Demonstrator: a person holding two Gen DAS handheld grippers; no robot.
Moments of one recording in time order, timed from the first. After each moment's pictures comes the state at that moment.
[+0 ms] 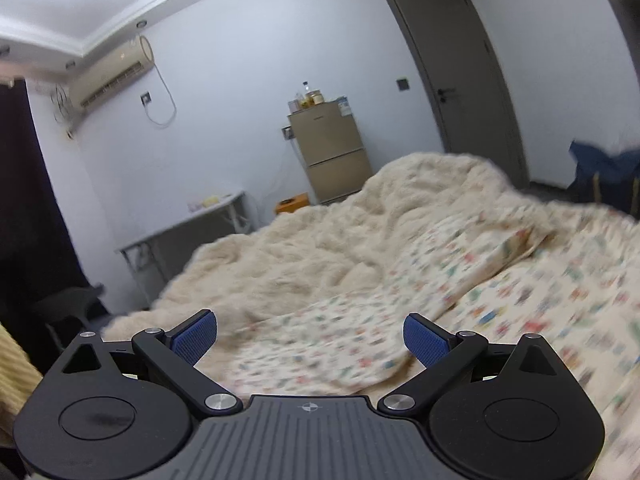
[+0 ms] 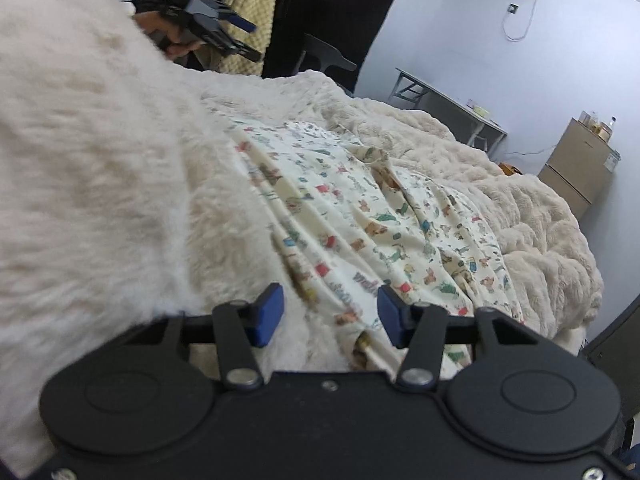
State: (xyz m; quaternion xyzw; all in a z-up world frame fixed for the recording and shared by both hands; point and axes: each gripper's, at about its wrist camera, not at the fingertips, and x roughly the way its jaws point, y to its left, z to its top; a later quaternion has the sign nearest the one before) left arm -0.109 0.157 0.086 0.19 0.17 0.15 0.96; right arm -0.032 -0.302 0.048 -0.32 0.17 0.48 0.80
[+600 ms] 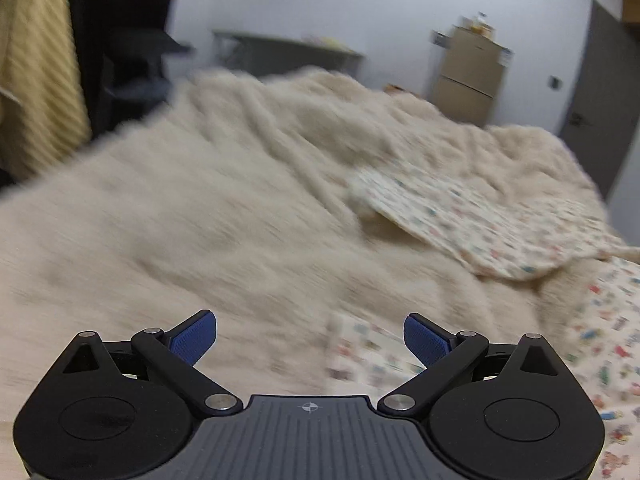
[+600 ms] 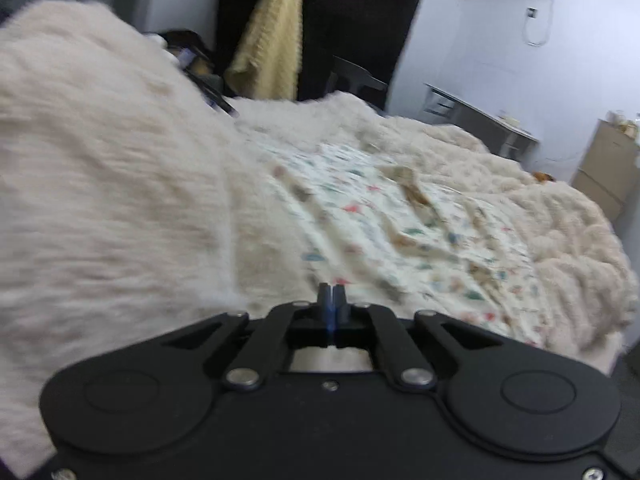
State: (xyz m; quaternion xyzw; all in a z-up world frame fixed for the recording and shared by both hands) left arm -0.142 0.375 -0.043 -0.18 0.33 0.16 0.91; right arm -0.045 -0.334 0.065 -0.27 0.18 0.57 0.75
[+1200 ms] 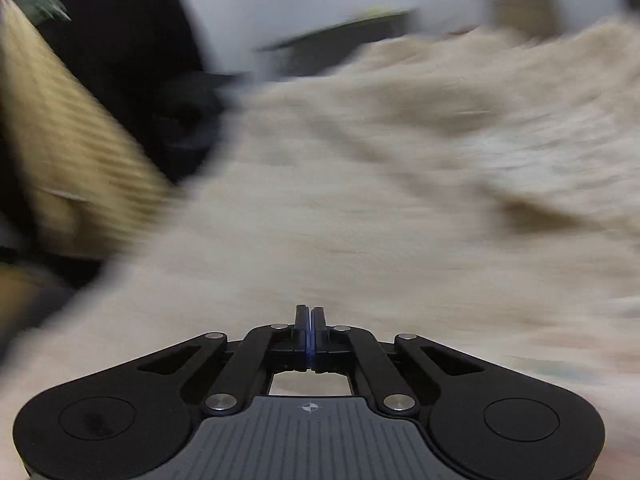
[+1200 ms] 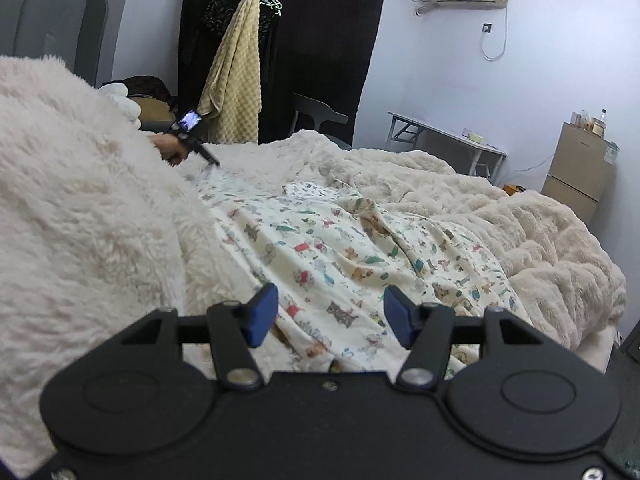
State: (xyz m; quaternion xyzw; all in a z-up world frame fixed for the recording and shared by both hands) left arm -0.057 0.416 -0.051 0.09 0.40 0.40 0.82; right arm -0.021 -0.336 0.072 -0.21 0.14 0.53 0.81
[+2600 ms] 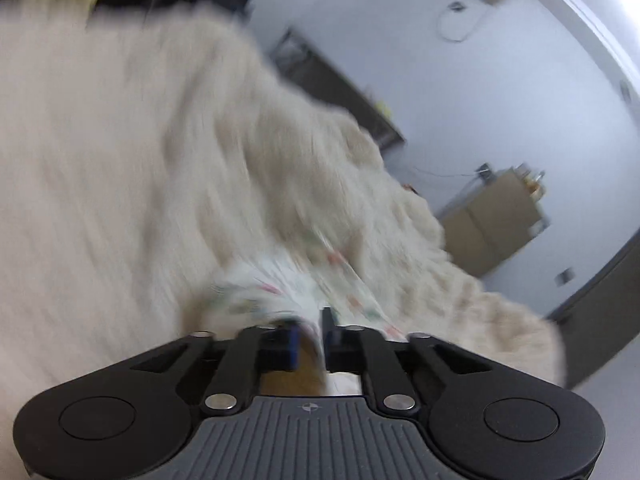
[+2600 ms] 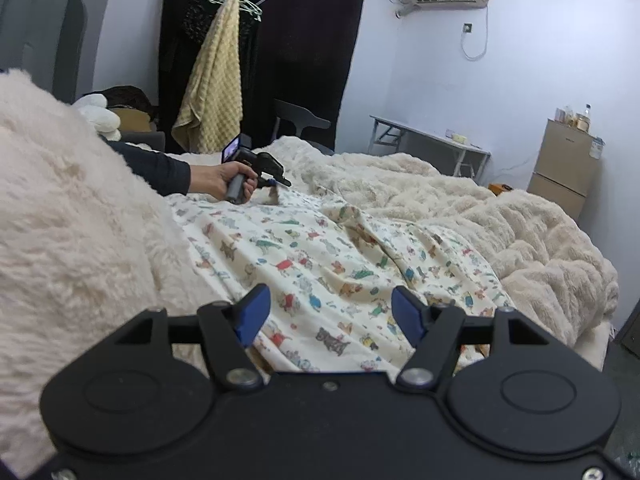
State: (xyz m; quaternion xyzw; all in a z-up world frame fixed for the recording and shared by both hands) left arm 0.104 0.418 -0.069 -0.39 0.13 0.27 0.87; right arm -0.011 -0.318 0.071 -0.20 0.13 0.51 0.83
